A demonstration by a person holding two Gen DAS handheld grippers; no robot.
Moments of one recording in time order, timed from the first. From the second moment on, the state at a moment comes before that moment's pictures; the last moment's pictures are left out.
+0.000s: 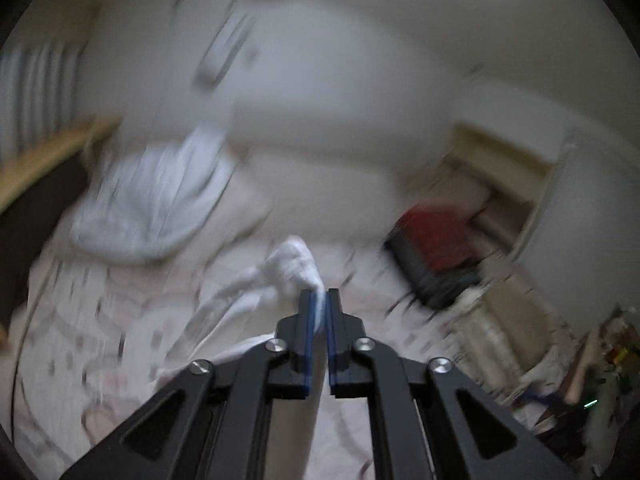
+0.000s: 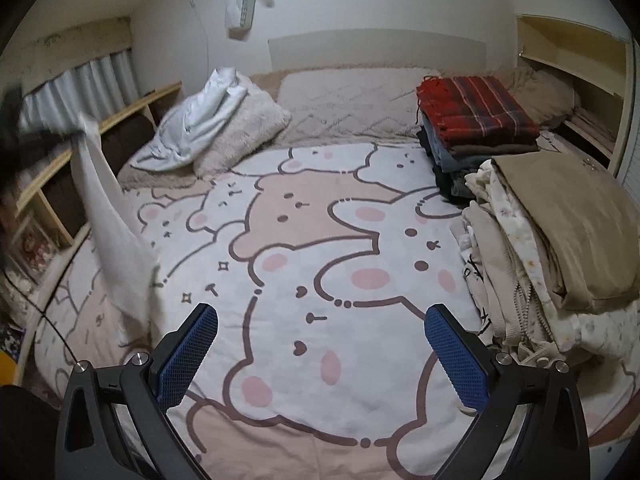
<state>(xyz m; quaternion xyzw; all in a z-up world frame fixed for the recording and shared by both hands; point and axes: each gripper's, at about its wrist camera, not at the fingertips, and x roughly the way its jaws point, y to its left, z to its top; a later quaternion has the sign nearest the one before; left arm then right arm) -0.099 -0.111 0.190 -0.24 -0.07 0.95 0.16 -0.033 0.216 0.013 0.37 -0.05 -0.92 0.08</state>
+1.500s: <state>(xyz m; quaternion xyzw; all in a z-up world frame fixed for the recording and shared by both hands) -0.197 -0.227 -0.199 -0.53 -0.01 0.84 0.08 -0.207 -0.041 -0.100 0.47 0.00 -0.82 0.33</state>
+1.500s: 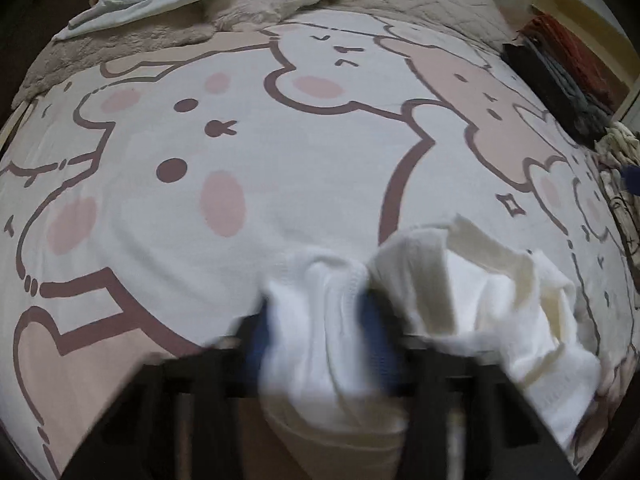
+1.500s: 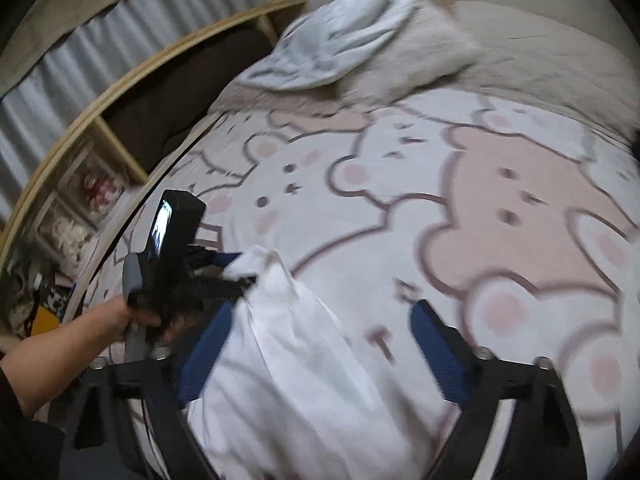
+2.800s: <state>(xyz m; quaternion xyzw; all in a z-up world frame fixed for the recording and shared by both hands) -0.039 -0.098 0.177 -0.17 0.01 0.97 0.15 -0.108 0.100 0.193 0.12 0.12 -0.98 0.14</state>
